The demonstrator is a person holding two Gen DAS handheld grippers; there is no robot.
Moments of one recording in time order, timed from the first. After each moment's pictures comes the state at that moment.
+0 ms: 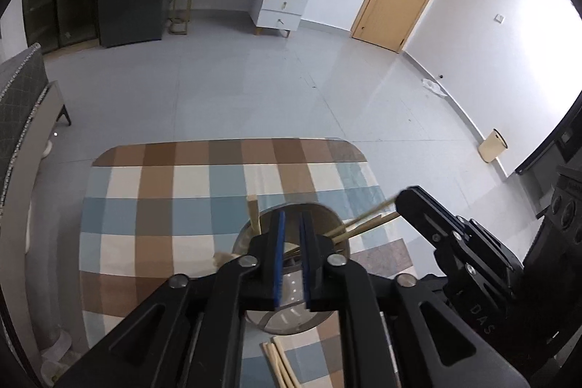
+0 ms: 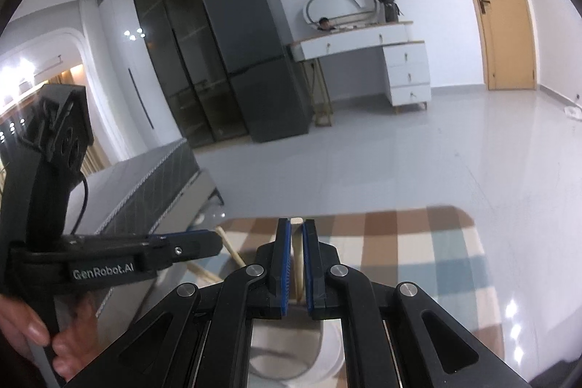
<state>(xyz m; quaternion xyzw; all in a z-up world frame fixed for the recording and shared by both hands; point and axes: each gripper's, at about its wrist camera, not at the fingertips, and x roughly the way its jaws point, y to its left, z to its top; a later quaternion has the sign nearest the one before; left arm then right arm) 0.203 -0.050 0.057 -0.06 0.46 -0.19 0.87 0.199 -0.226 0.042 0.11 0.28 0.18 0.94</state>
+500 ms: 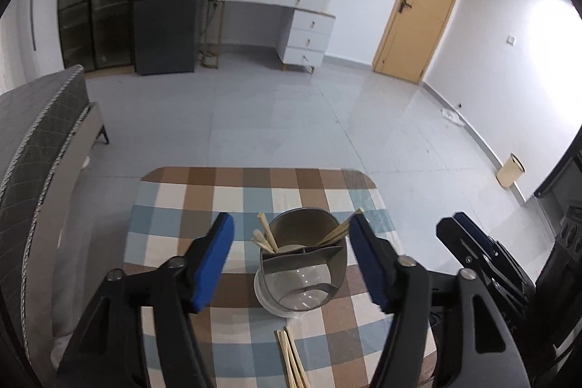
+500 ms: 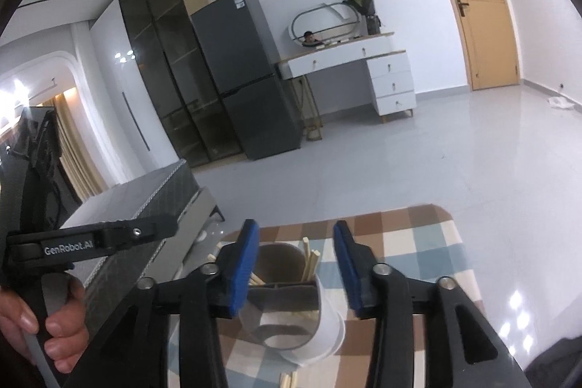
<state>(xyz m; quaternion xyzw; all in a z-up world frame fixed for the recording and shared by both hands) 0.148 -0.028 0.112 -0.07 0.40 -0.13 0.91 0.149 -0.249 0.083 0.14 0.25 0.15 0.95</state>
